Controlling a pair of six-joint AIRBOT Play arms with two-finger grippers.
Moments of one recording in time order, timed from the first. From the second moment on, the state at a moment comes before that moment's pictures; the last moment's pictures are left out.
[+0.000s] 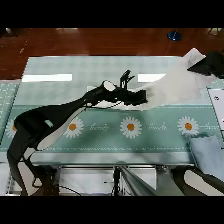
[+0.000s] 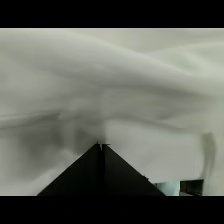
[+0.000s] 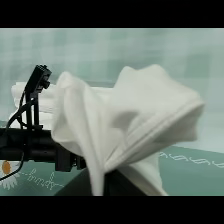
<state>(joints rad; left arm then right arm) -0.71 -1.97 1.52 0.26 -0.71 -1.29 -0.32 -1.17 1.40 -0.86 1.44 1.37</state>
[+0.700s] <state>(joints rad) -0.56 -1.86 1.67 0.32 -0.79 -1.28 -0.32 -1.13 1.40 -0.90 1.45 1.42</state>
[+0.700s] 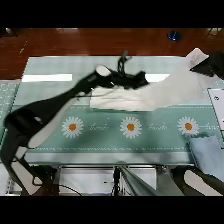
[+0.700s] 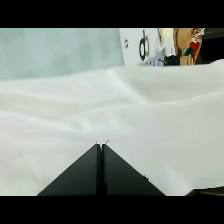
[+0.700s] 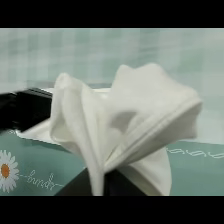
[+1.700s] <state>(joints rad) 0.19 -0.99 1.68 1.00 -1.43 -1.28 0.26 -1.38 1.40 -1.06 1.07 1.79</state>
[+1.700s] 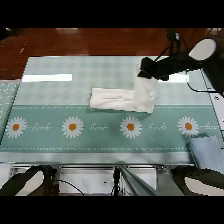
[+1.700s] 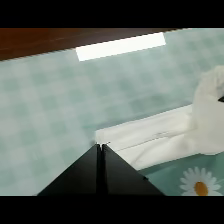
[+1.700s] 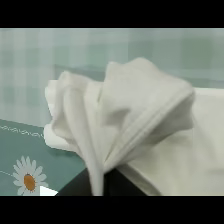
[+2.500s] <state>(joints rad) 0.16 -0.96 1.58 1.10 -1.48 -1.28 0.42 -1.58 1.40 -0.94 0.77 1.88</state>
